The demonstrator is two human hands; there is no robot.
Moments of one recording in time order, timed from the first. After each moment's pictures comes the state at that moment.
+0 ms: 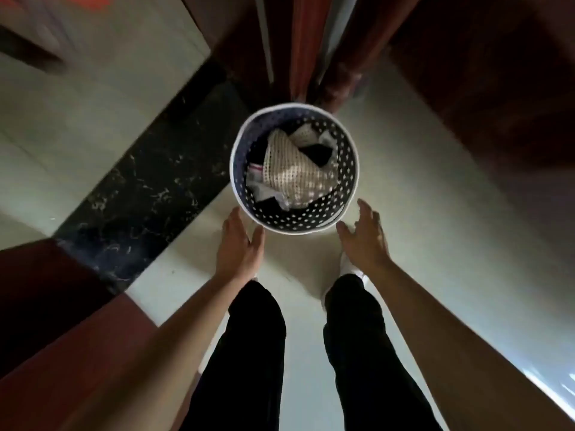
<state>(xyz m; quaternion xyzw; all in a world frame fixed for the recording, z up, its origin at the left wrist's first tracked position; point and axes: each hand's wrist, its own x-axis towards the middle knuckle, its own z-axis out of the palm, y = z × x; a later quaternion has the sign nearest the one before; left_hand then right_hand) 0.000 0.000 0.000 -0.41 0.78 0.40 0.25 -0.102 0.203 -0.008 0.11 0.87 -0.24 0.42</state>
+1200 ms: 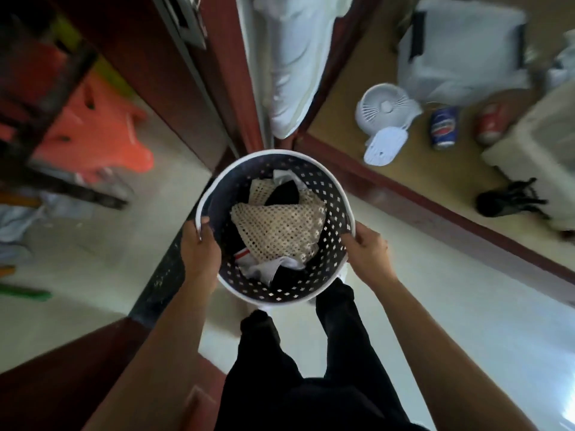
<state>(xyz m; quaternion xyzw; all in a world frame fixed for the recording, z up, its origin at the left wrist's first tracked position) -0.029 -0.038 0.388 -0.45 0.76 0.47 0.03 -0.055 0.241 0.414 0.21 0.85 -0.40 0.25</state>
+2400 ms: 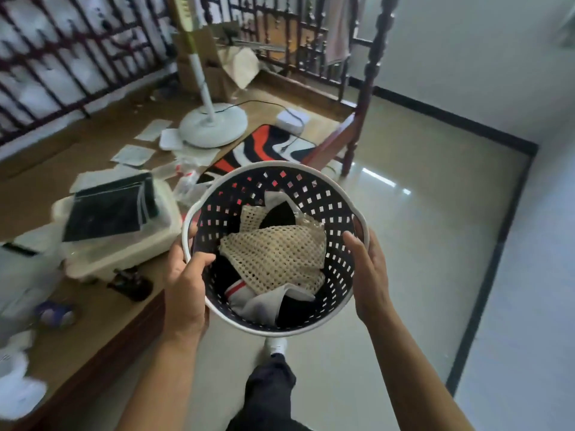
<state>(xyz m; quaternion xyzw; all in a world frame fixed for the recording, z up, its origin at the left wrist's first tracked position) 0.172 0.608 0.641 0.19 0.63 0.66 0.35 0.402 0.696 0.624 0.50 0.46 -0.55 -0.47</state>
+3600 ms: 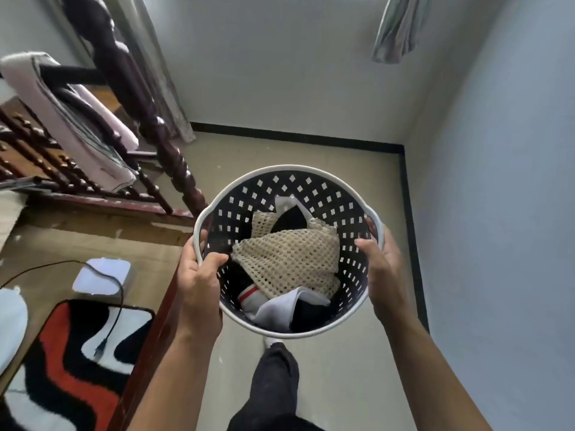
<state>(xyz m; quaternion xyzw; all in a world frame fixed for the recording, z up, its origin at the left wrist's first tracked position) 0.477 1.424 0.647 0.32 0.55 0.54 0.55 0.725 1.386 0.643 0.63 0.33 -0.41 -0.57</state>
